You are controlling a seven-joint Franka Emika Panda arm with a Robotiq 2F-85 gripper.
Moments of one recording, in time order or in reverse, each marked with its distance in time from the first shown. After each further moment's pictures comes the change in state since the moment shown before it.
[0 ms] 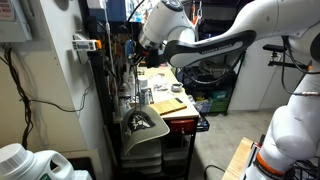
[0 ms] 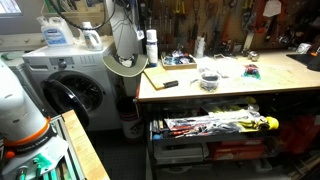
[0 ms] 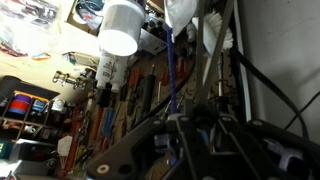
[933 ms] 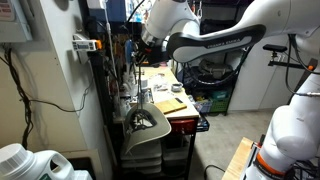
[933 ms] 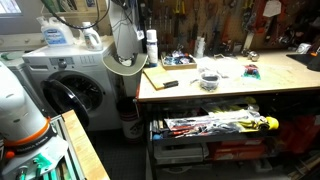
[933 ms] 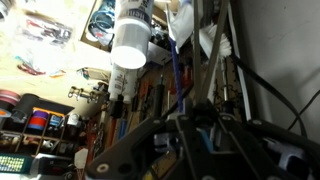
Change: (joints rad) arm 0.020 -0.046 0.000 0.002 0.057 -0.117 0.036
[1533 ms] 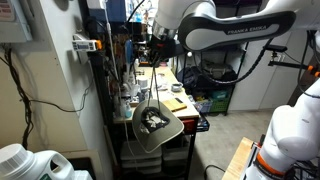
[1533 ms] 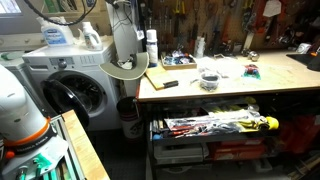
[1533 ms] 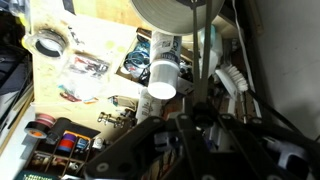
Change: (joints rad) arm 0.023 -0.125 0.002 -0.018 0.099 -0.276 -0.046
